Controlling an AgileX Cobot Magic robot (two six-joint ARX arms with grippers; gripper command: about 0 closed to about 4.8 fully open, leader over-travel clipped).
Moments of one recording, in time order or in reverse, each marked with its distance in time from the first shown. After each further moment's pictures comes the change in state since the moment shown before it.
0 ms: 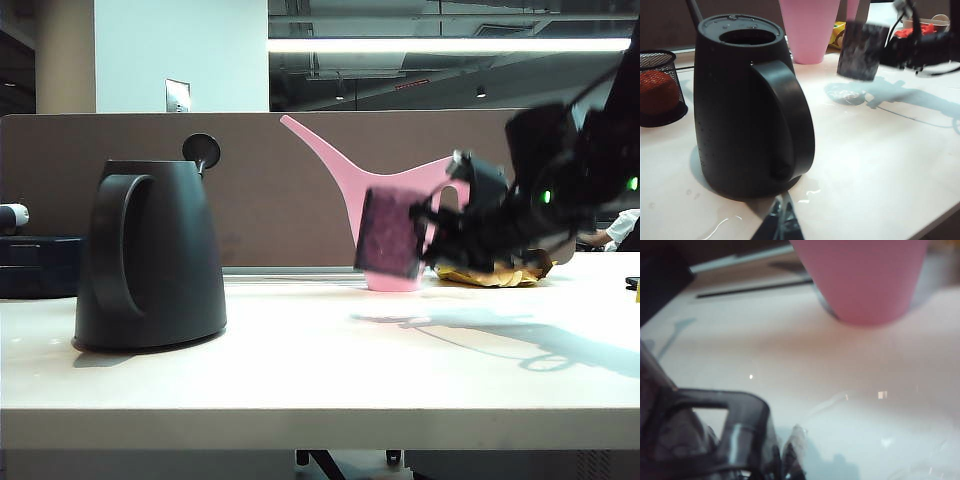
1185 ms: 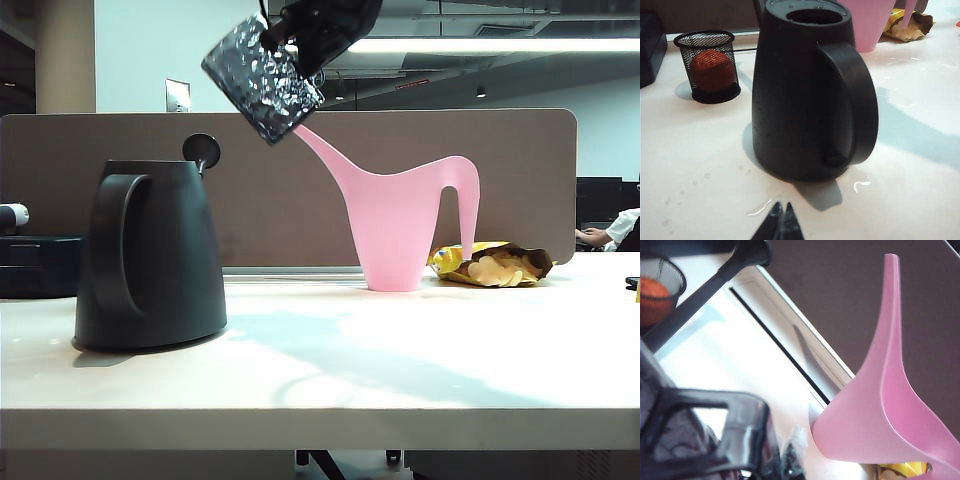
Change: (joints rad) left arm 0.000 0.000 0.000 -0.040 -0.183 0.000; right arm 0.480 -0.225 0.622 -0.942 0.600 -0.826
